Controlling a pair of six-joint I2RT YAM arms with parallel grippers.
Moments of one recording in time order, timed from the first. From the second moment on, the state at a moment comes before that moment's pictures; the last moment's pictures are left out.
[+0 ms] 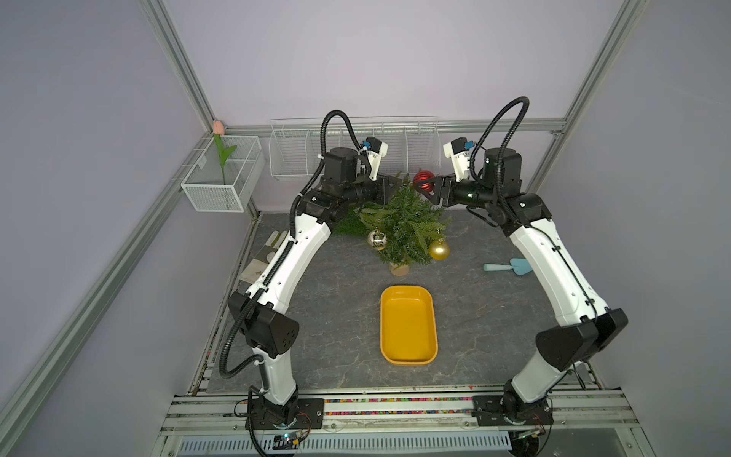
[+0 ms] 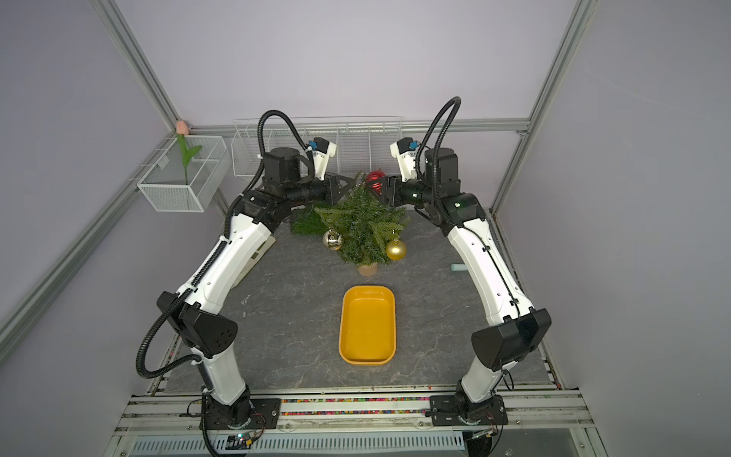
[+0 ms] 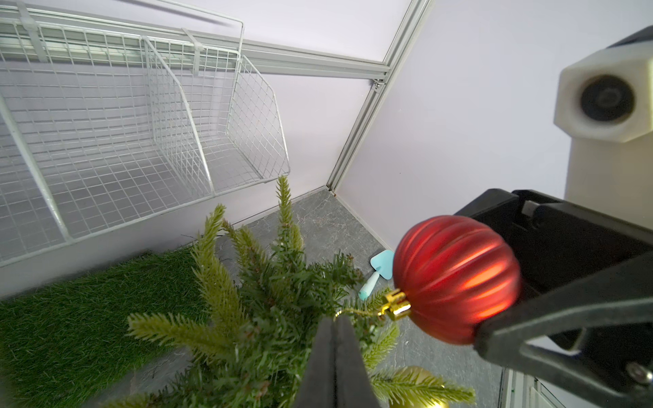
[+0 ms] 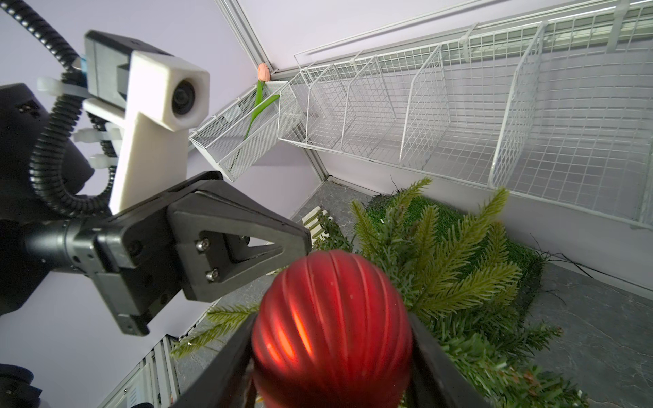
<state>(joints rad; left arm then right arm) -0.54 1.86 2.13 -0.53 0.46 -0.26 0.36 1.69 1.98 -0.59 -0.56 0.25</state>
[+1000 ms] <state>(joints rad) -0.54 1.85 2.08 -0.50 0.47 -0.28 0.36 1.64 1.92 -0.58 -0.54 0.21</state>
